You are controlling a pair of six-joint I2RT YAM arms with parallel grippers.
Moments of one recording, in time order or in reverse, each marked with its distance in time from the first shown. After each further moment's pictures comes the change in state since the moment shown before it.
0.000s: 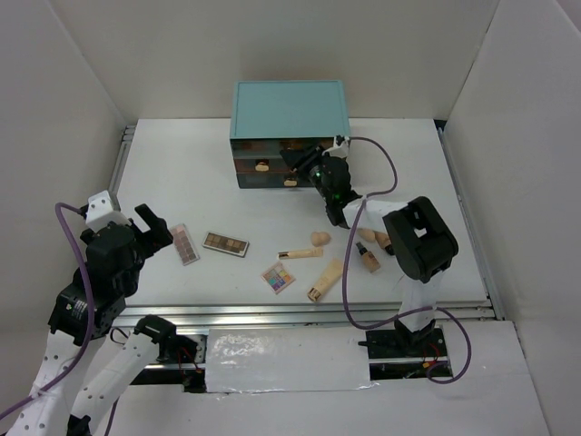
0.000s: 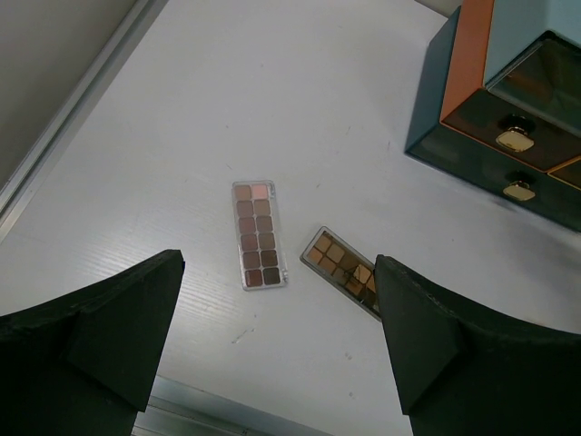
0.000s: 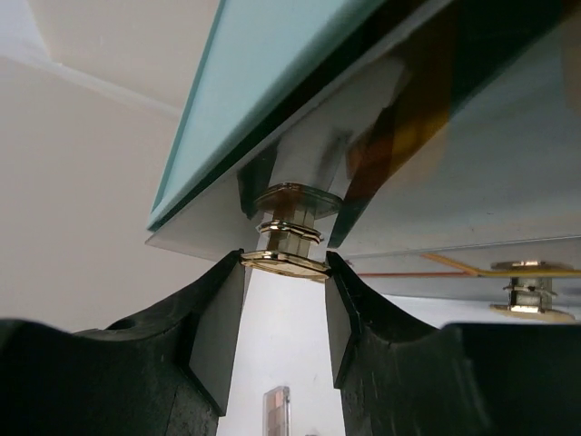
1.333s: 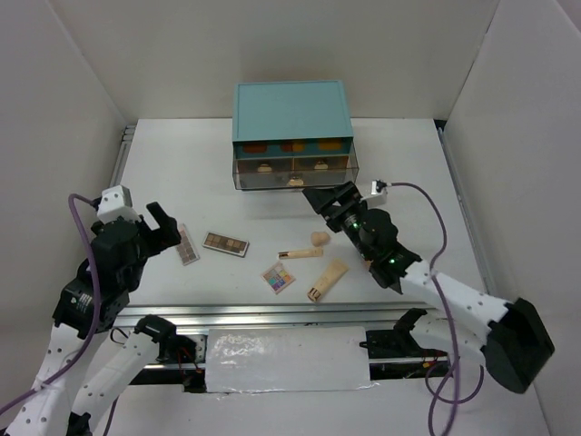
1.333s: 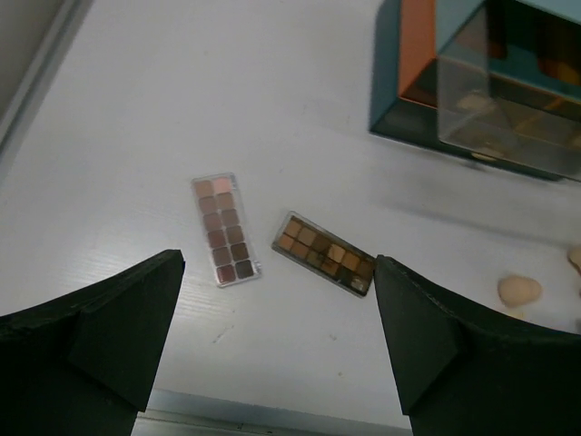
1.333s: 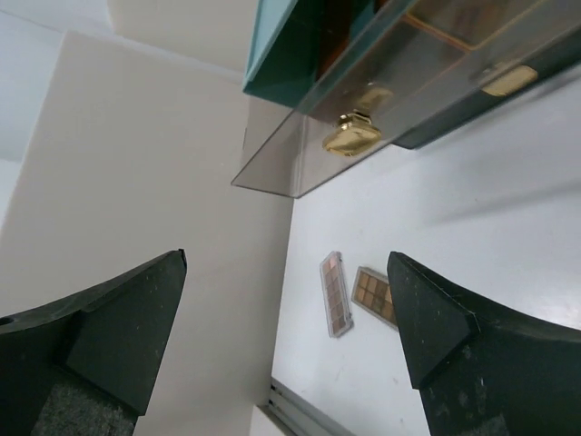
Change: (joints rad) left arm 0.000 0.035 -0.002 0.024 0.081 0.050; right arm 0.167 -0.825 -0.527 -0.319 0.144 0.131
